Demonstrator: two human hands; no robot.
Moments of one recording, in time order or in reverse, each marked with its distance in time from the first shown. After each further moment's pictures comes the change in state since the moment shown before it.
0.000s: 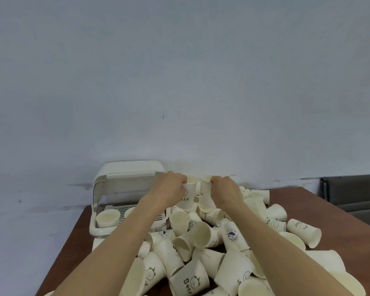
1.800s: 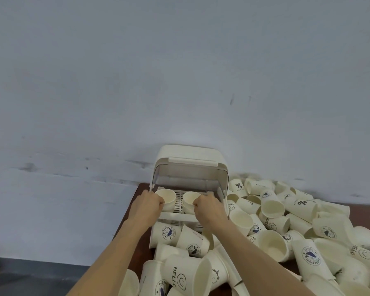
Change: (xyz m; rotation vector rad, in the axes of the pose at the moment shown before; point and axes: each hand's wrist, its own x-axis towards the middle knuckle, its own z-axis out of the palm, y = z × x) left_hand -0.115 -0.213 0.064 0.095 -0.104 -0.467; right_hand -0.010 -0.184 0.141 0.091 -0.278 -0.304
